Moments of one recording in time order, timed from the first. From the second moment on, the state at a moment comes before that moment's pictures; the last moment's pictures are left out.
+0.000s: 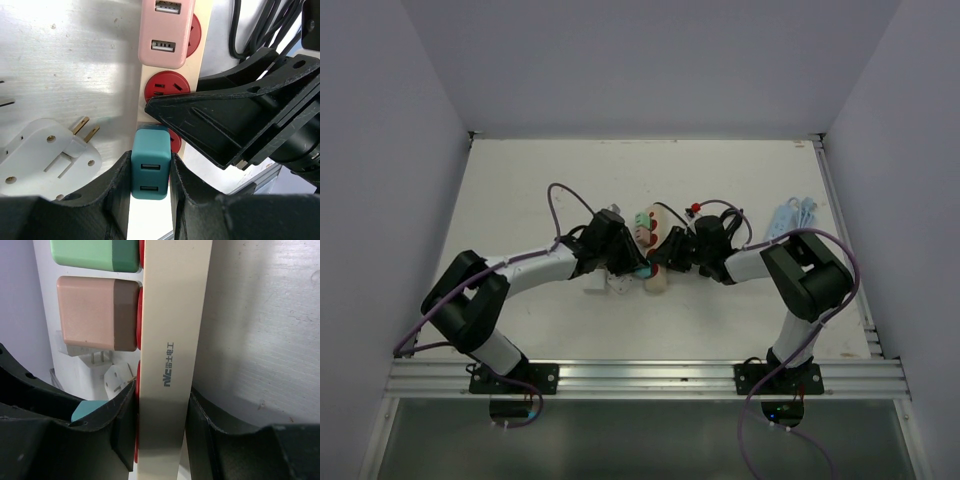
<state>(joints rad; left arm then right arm) -0.68 1.58 0.87 -0.12 0.12 -1.04 0.50 1.81 0.66 0.50 -0.39 0.86</state>
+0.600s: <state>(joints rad) -0.61 1.34 0.94 -0.16 0.04 -1.01 0.48 1.82 0.67 0.47 -0.34 0.89</state>
